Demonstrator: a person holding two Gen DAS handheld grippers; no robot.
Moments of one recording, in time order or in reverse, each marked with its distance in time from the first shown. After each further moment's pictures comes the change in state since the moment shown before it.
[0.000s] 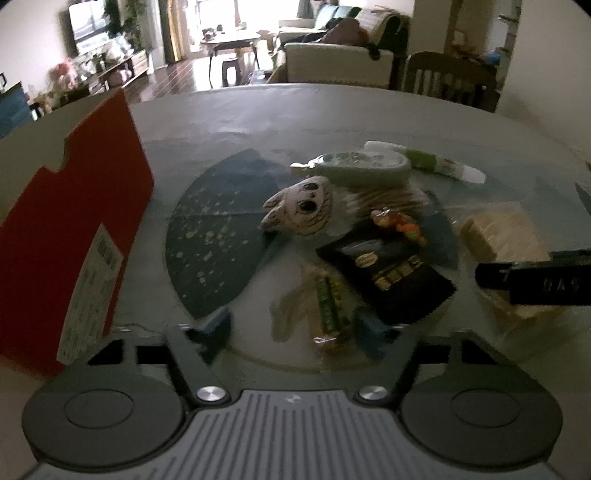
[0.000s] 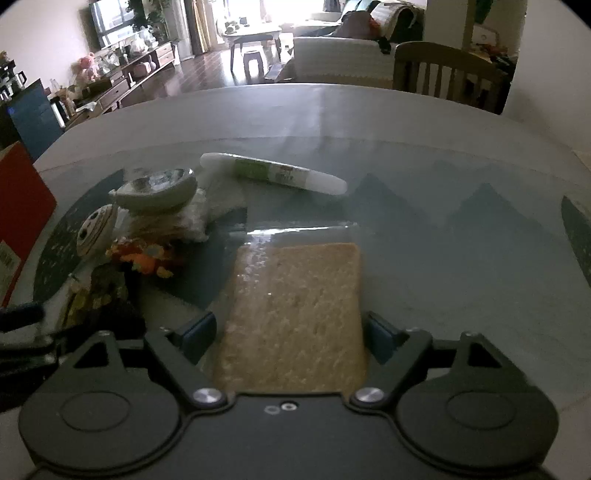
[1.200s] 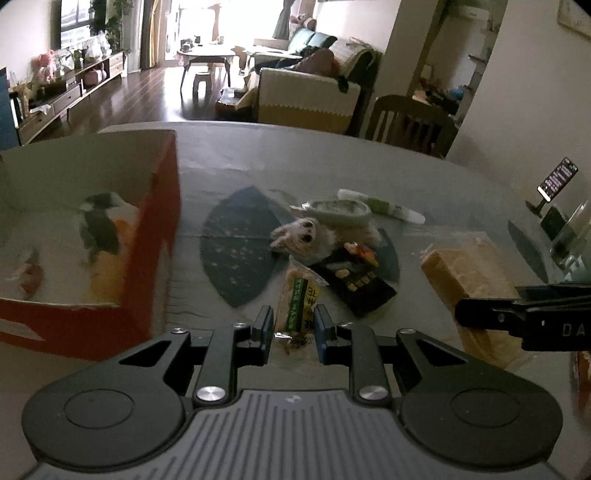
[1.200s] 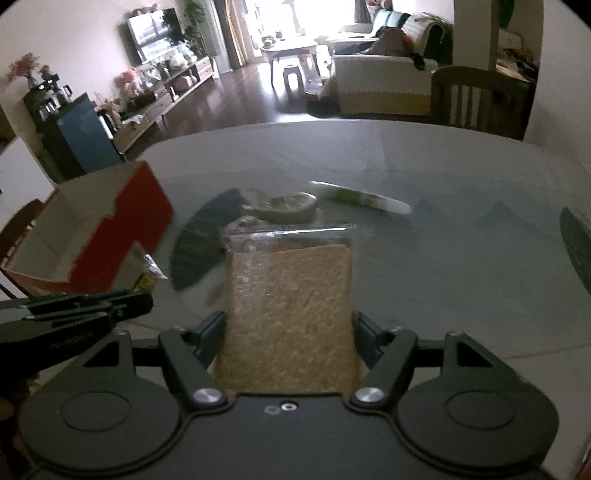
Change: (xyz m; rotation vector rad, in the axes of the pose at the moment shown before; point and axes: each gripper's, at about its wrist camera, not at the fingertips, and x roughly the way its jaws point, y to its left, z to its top) left arm -0.100 0.061 -0.001 -0.070 -0.066 -0.180; right arm -0.118 0.073 -0.007 0.000 -0.035 0.145
